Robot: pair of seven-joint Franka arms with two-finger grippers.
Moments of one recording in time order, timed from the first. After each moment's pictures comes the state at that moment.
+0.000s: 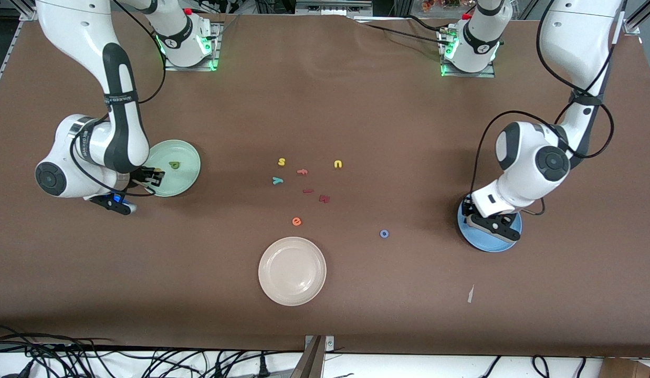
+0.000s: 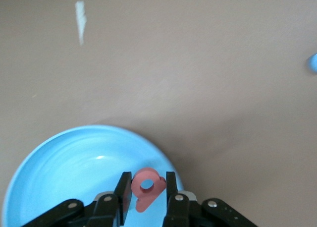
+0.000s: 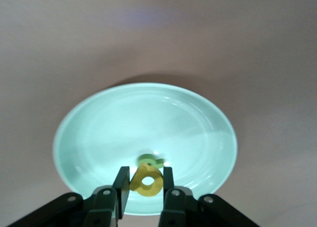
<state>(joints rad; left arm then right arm) -0.09 0.47 -0.01 -1.94 -0.07 2.52 0.39 0.55 0.53 -0.63 -1.92 0.38 1.91 0.06</state>
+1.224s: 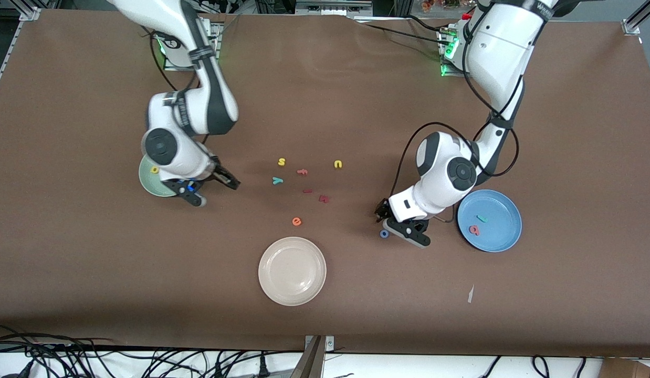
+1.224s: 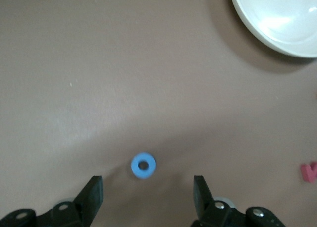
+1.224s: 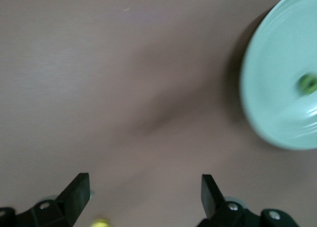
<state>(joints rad) -0.39 0.73 -0.03 -1.62 -0.34 2.55 0.27 0.98 0.49 -0.60 -1.91 0.38 2.17 0.85</state>
